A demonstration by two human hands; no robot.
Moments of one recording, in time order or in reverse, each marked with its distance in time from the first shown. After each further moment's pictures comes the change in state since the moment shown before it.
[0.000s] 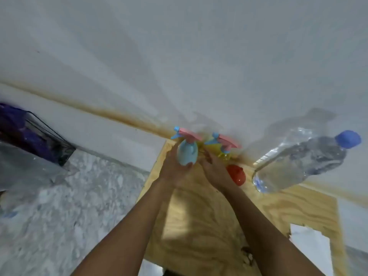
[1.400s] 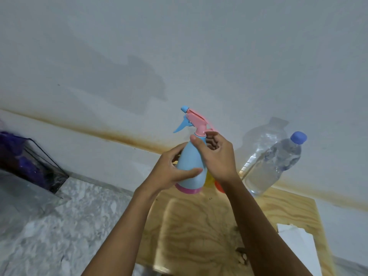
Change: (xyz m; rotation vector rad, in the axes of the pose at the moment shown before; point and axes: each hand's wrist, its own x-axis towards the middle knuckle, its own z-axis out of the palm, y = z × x) left_hand -0.092 0.122 -0.094 -0.341 -0.267 0.377; right_hand -0.086 -0.110 -0.026 0.334 0.338 -0.323
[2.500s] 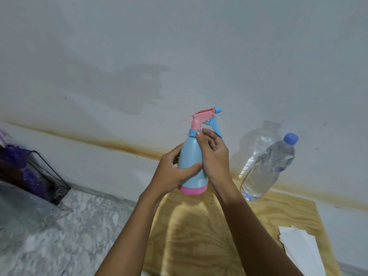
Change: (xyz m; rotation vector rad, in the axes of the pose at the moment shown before) left_hand -0.016 0.029 0.011 -0.011 0.133 -0.002; right_hand -0.017 -0.018 0.014 0.298 0.117 0.091
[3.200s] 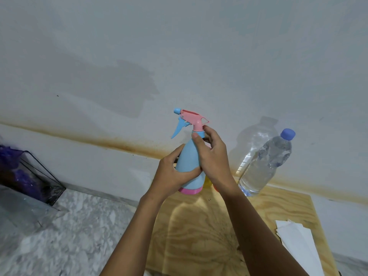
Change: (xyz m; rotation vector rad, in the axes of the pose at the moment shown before) left_hand -0.005 -0.010 0.007 0.065 0.000 0.027; right_hand 0.000 0.001 -0.007 -0.314 -0.073 -0.150
